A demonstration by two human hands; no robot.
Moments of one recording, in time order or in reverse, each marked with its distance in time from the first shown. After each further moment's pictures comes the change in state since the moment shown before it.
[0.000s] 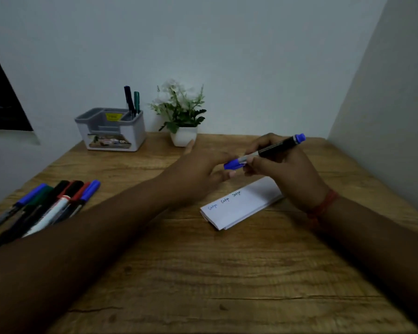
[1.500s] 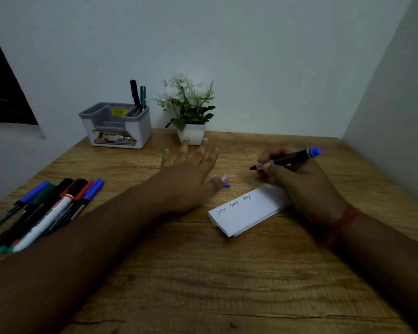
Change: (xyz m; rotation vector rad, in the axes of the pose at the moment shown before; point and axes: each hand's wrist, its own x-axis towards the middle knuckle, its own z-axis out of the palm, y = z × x) left_hand -0.020 -0.027 0.003 0.288 -0.261 -0.317; right_hand -0.010 0.016 0.002 -0.020 0.072 0.168
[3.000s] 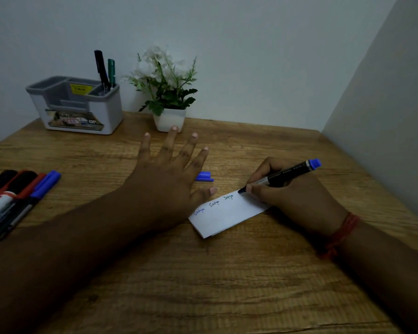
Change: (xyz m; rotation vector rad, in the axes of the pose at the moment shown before) left_hand -0.006 0.009 0.022 0.317 0.173 0.066; right_hand -0.015 -0.005 -0.007 -0.344 -0.073 0.110
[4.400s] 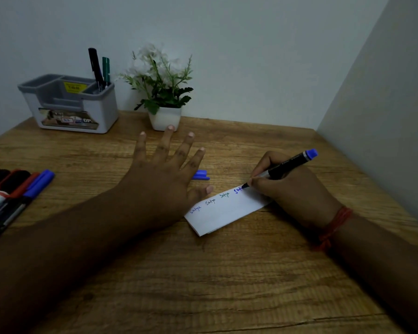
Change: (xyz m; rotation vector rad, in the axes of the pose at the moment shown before) left_hand 0.000 0.002 -0.001 0.016 -0.027 -0.004; right_hand 0.006 0.005 -0.002 -0.034 0.065 0.015
